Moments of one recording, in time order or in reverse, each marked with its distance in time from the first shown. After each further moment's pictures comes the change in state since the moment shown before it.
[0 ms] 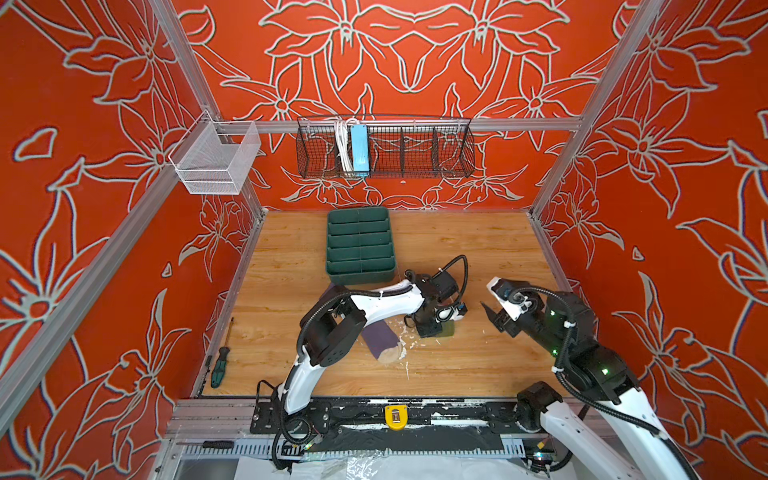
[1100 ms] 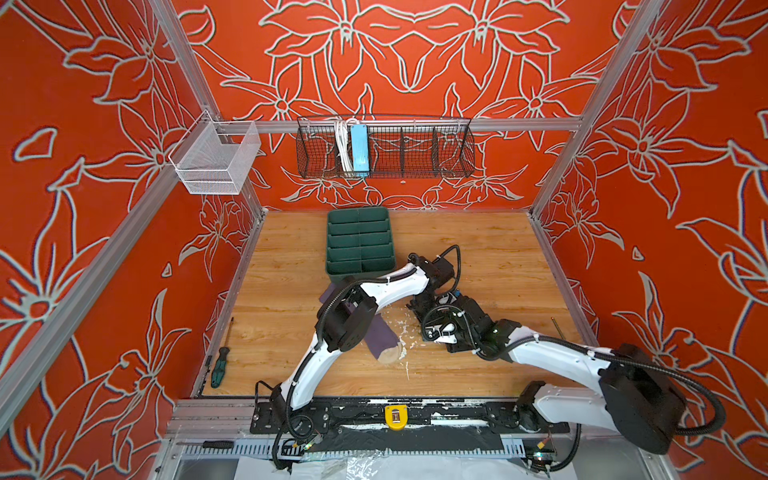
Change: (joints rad) left arm 0.084 0.179 0.263 -0.257 0.219 -0.053; right arm 0.309 0.739 -0.255 0.506 0.172 -0.412
